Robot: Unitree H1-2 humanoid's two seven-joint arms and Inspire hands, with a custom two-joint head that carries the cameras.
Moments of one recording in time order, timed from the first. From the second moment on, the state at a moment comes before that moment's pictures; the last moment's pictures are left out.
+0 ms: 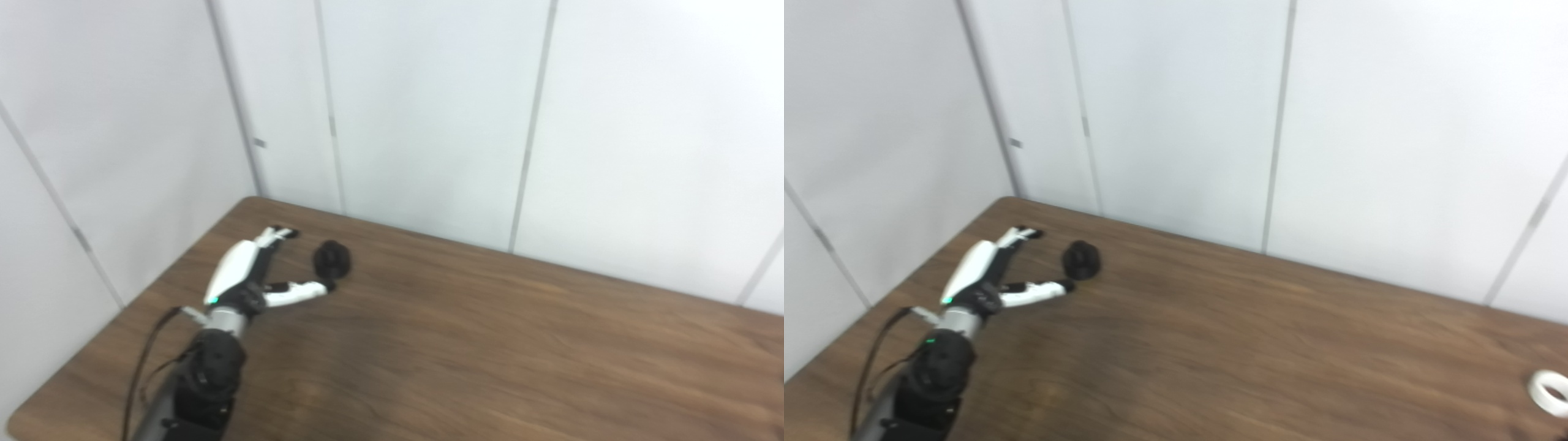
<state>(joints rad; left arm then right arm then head) -0.08 0.44 0.20 -0.25 0.49 0.45 -0.10 0.09 -0.33 -0.17 -0.01 0.19 -0.15 0.23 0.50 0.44</state>
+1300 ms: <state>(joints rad) -0.24 0.45 0.18 0.00 0.63 0.47 -0.12 0.05 -0.37 -0.19 0.05 0.22 -0.16 0.26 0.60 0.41</state>
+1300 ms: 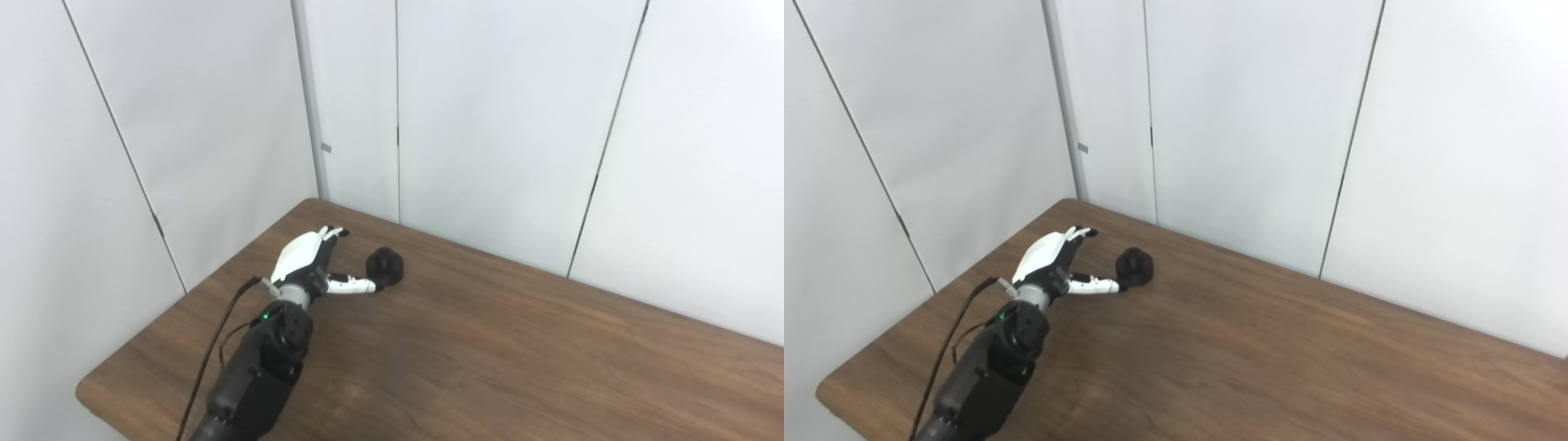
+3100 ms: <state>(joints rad) -0.35 0.50 0.00 0.39 0.55 0.40 0.08 0.13 -0.37 -0.20 -0.02 0.23 -0.15 0.28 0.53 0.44</state>
